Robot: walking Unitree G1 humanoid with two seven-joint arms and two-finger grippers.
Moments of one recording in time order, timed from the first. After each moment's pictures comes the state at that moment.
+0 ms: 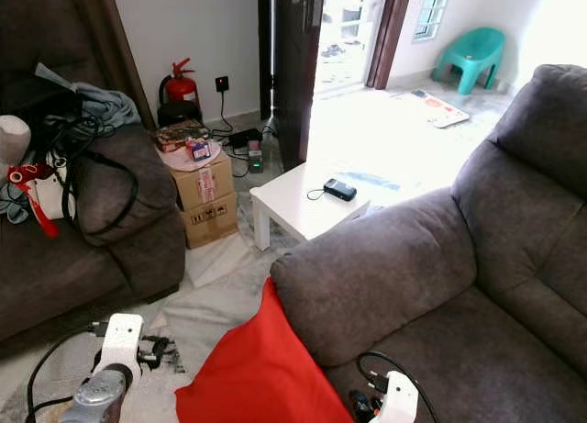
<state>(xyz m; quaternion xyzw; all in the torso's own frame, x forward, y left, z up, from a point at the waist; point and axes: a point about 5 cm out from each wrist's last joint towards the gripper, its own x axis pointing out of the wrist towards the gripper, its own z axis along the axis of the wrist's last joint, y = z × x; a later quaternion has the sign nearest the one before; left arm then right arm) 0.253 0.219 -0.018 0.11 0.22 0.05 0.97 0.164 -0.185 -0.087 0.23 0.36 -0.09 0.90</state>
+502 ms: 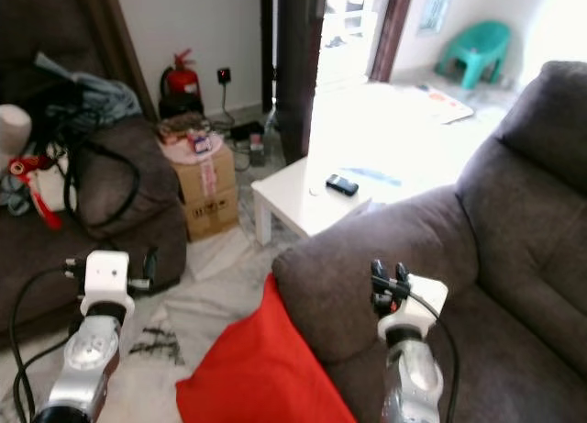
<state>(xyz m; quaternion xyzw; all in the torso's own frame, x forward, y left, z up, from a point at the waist) 0.289 0.216 0.077 0.14 -0.05 0.08 0.99 0.267 -0.197 0.035 0.11 -0.01 -0.03 0.99</state>
